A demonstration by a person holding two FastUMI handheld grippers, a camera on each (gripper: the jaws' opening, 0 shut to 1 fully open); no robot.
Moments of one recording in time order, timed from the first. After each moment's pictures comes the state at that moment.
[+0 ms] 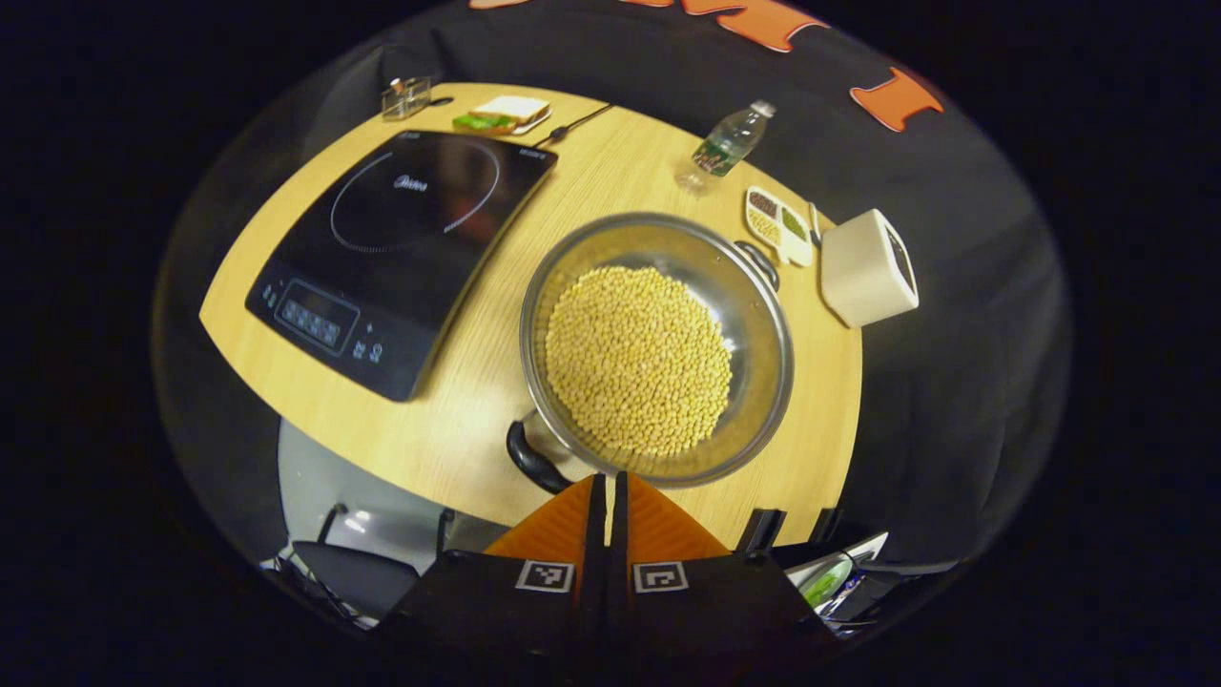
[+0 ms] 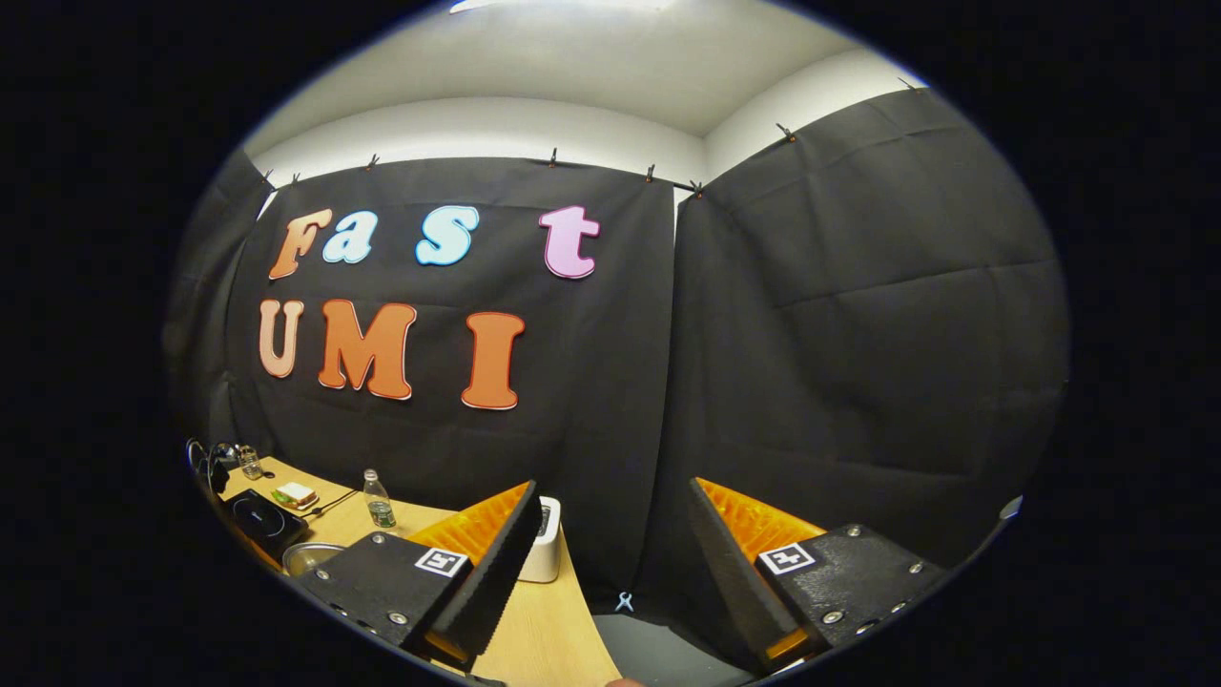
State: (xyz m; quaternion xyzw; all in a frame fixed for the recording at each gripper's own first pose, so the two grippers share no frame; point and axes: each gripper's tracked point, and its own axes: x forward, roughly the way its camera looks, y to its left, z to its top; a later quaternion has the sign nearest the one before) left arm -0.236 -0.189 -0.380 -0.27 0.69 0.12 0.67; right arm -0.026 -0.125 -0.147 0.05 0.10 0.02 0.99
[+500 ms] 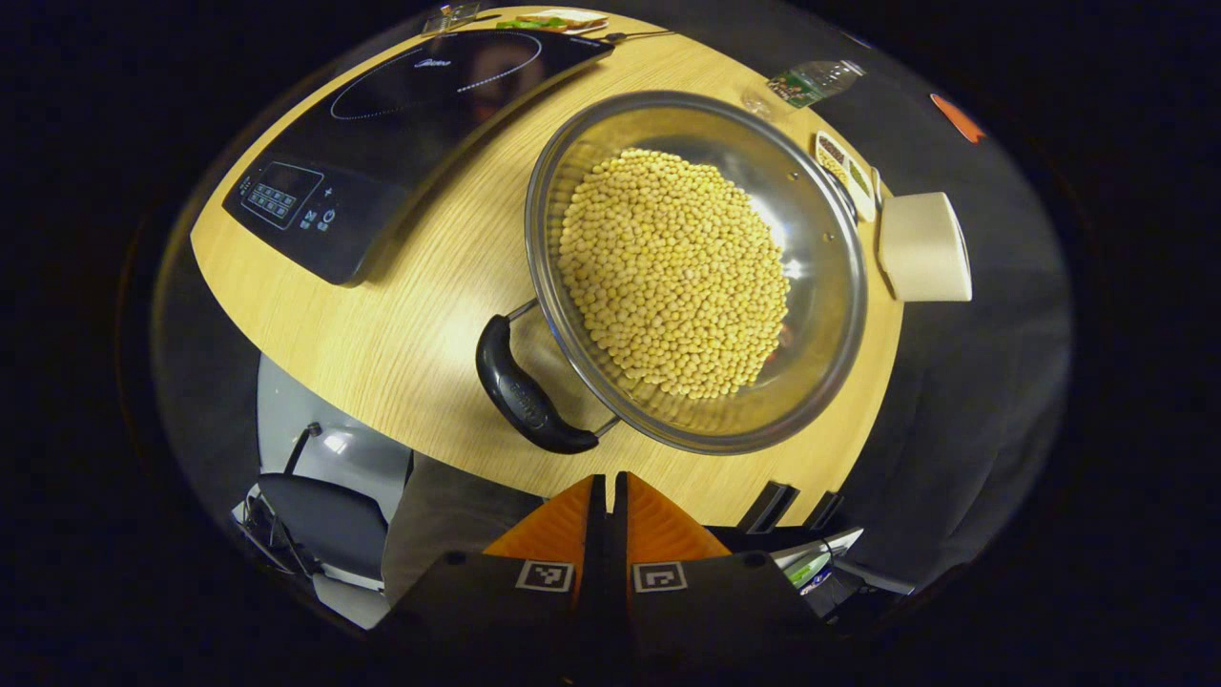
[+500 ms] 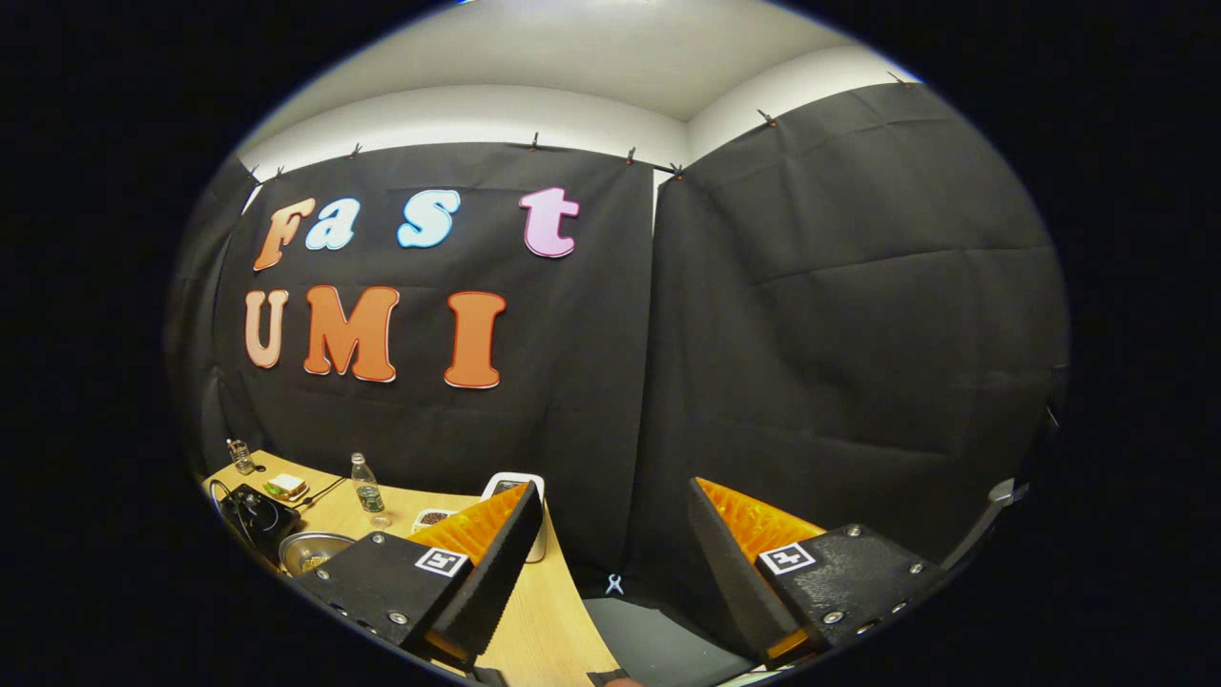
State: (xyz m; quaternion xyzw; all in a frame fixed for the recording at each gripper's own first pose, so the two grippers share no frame) left arm -0.284 -0.218 -0.438 -0.31 0.75 0.15 0.56; right arm -0.054 -0.151 -0.162 0.05 0.14 -0.03 0.99
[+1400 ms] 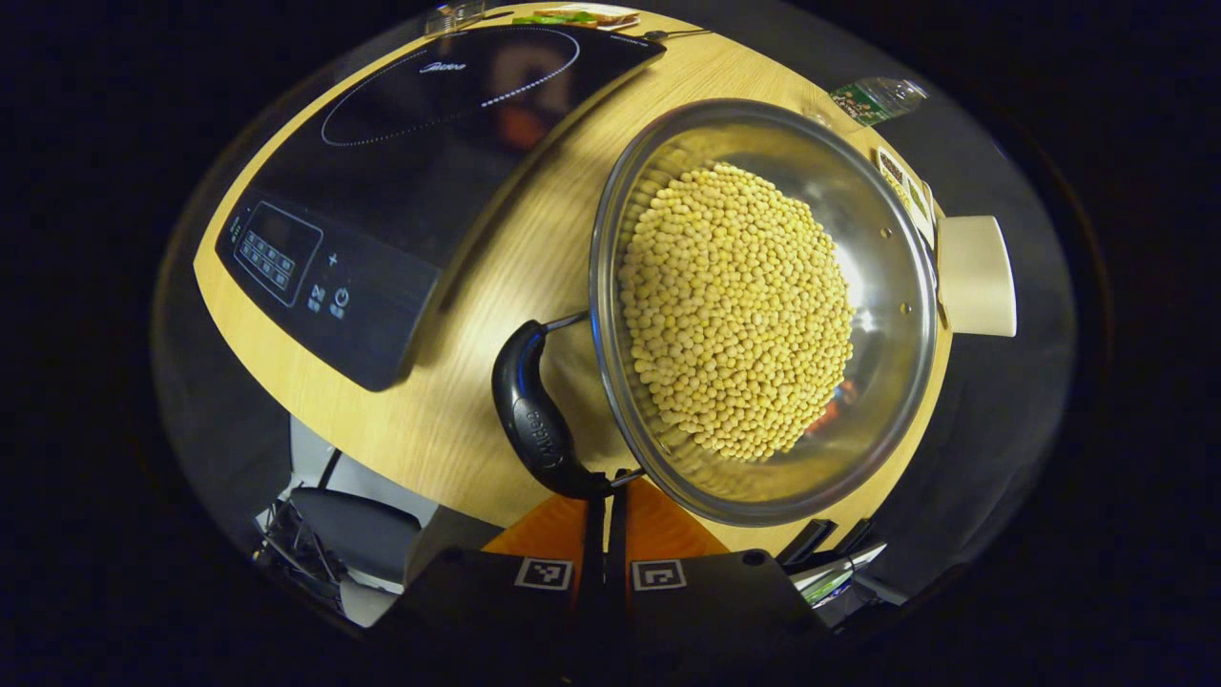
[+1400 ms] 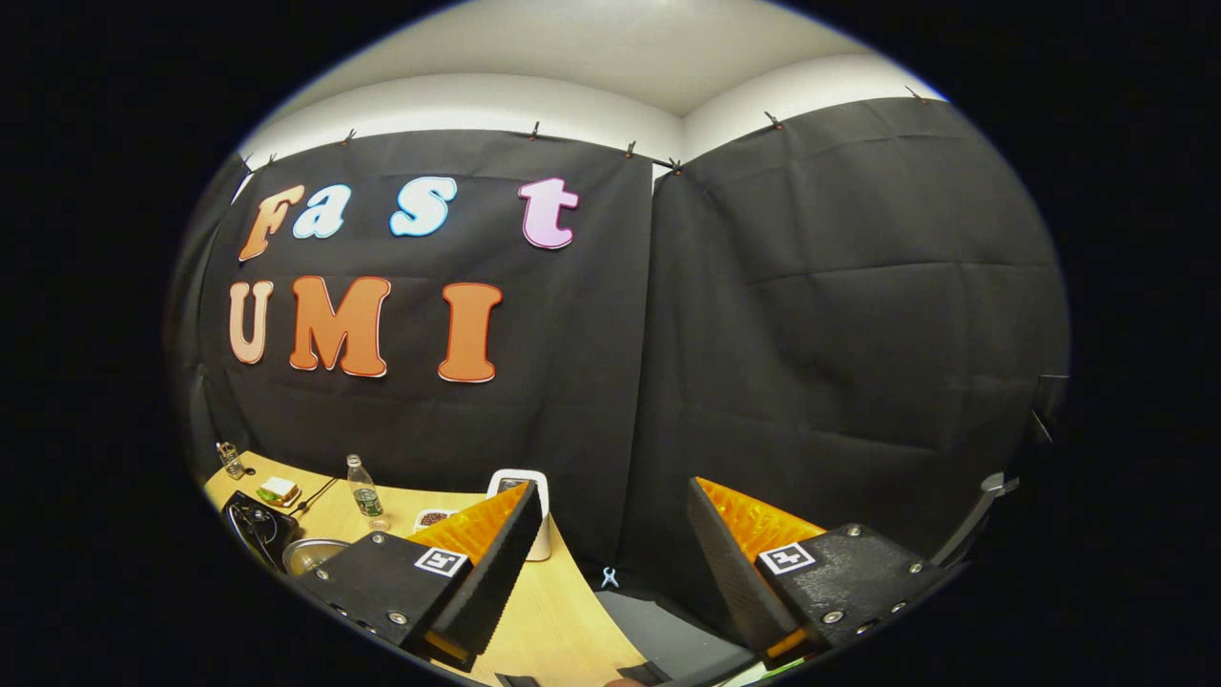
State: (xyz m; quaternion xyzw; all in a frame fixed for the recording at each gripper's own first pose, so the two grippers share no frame) left arm -0.263 -0.168 -0.463 -0.25 0.77 0.17 0.57; right arm -0.050 -0.085 -0.143 0.03 0.15 -0.04 0.99
